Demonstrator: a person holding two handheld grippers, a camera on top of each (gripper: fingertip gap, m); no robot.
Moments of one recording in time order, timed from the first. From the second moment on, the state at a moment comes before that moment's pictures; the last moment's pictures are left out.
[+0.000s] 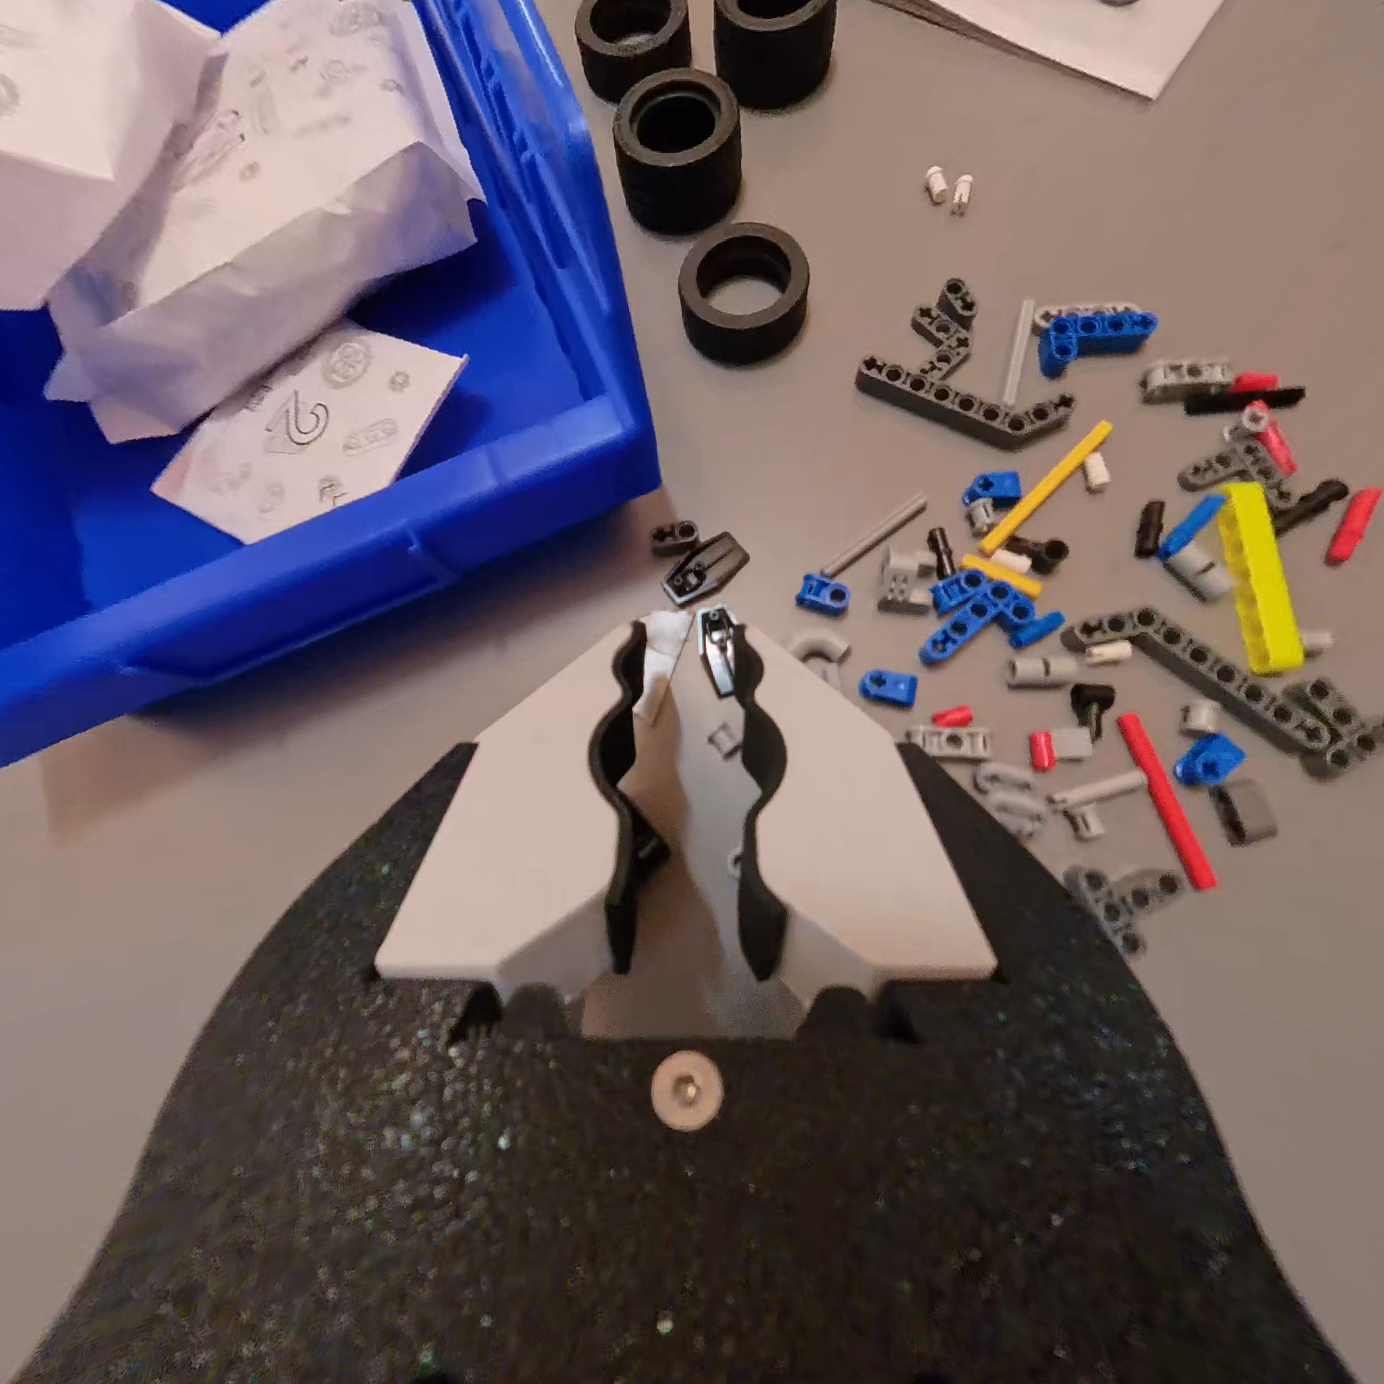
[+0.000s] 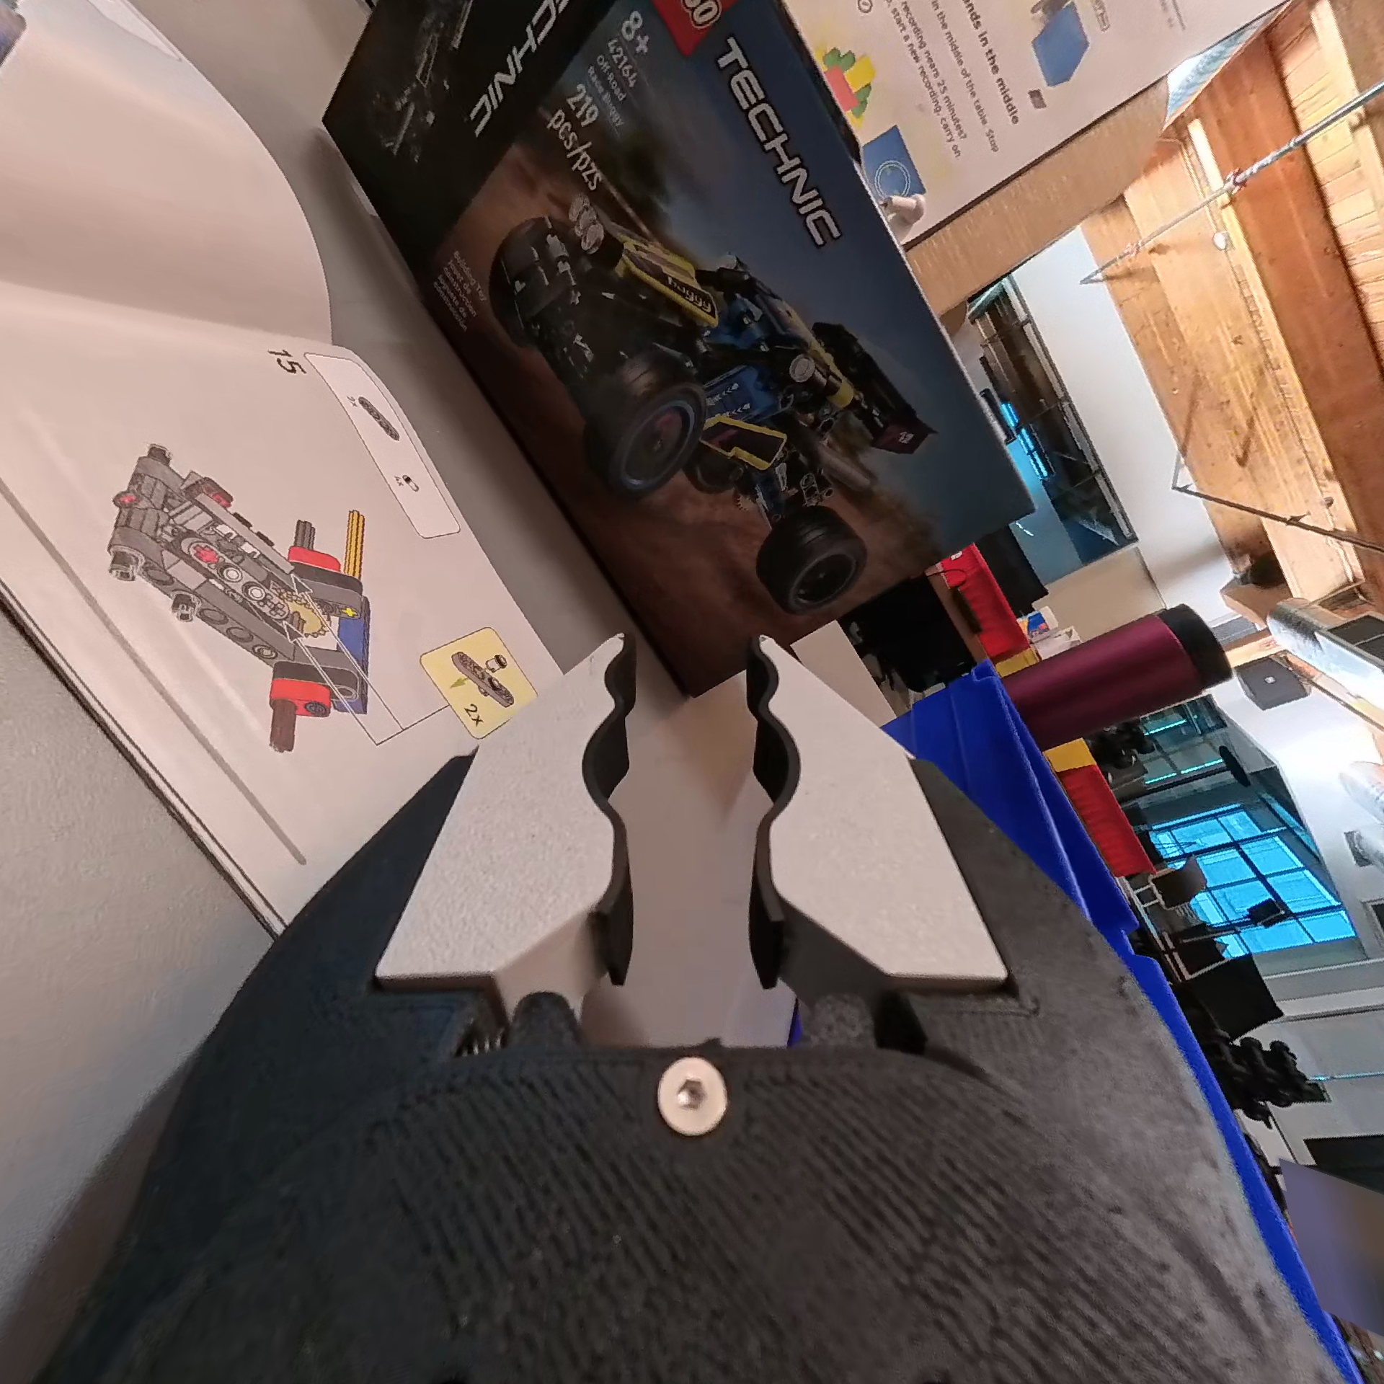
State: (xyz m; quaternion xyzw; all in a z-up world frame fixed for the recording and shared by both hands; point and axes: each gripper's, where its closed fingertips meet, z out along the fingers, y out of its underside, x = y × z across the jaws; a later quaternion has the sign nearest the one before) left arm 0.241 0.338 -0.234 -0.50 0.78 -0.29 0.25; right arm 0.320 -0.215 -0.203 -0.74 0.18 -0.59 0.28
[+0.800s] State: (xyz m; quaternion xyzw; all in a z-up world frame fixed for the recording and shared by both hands) left arm 0.240 0.257 -0.254 -0.39 0.86 -0.29 0.18; right arm 0.320 -0.213 -0.207 -0.75 0.16 -0.59 0.27
